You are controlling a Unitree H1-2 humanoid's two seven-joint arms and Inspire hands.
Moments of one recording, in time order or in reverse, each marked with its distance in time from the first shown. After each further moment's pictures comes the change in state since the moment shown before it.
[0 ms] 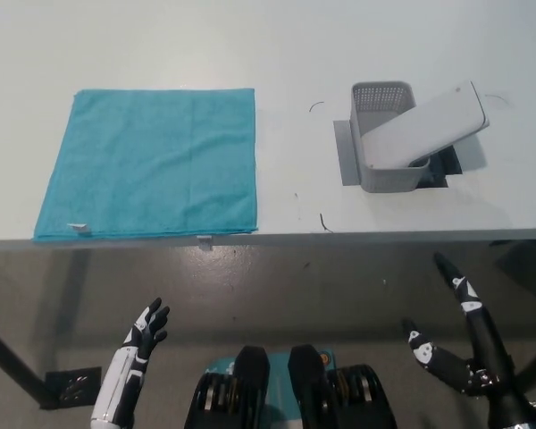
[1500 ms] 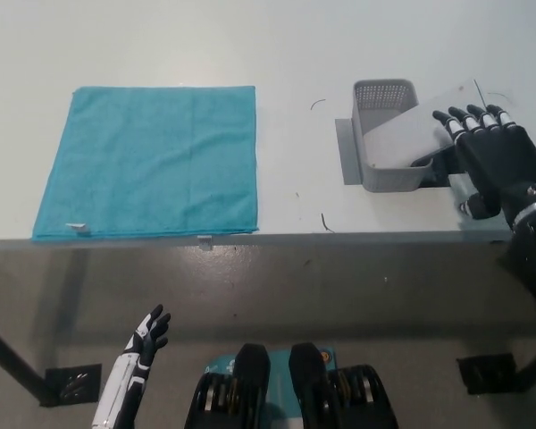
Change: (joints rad) left_arm 0.013 -0.001 -0.002 -0.001 0.016 -0.007 0.000; right_arm -0.635 -0.314 0.253 0.163 -0.843 0.439 0.413
